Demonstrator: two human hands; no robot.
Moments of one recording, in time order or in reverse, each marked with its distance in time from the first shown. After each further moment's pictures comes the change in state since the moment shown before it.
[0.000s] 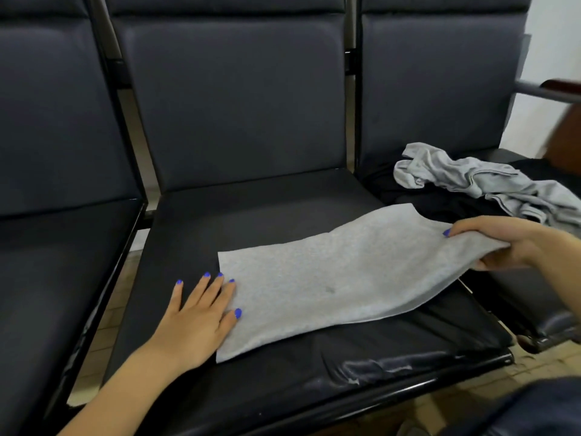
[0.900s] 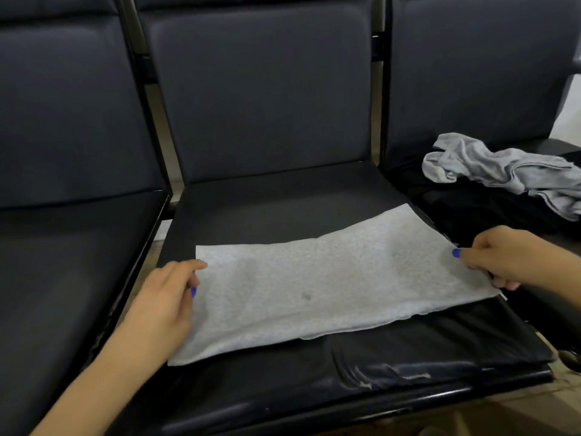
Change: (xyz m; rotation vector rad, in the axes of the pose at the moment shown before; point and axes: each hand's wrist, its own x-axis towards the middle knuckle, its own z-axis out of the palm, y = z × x) left_hand -0.040 -0.027 -0.019 -0.327 0.710 0.048; right_hand -0.003 0.017 0.030 -0.948 0.209 -0.399
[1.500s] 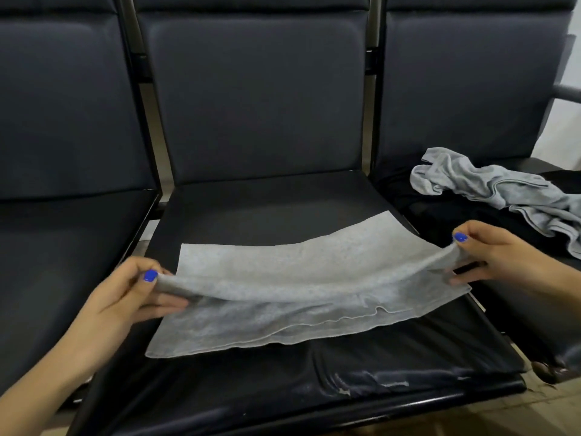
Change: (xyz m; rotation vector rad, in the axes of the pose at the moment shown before) left_hand -0.003 -0.003 -0.016 -1.029 -0.037 -0.325; right_hand 0.006 0.023 -0.005 0.851 -0.132 -0.267
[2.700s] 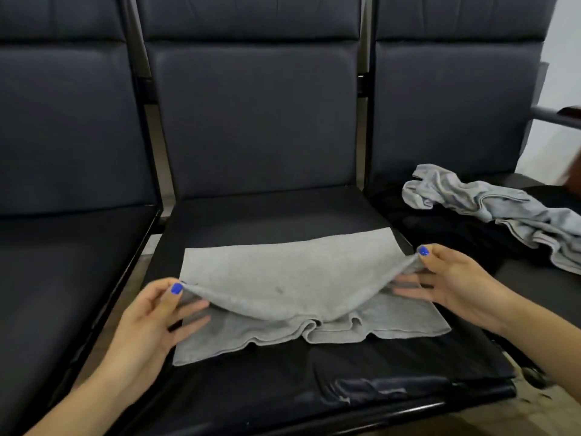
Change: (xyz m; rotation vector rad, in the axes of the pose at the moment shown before) left_hand 0.000 -0.017 0.030 -0.391 0.188 -0.229; right_hand -0.012 -0.006 0.053 0.429 0.032 0.110
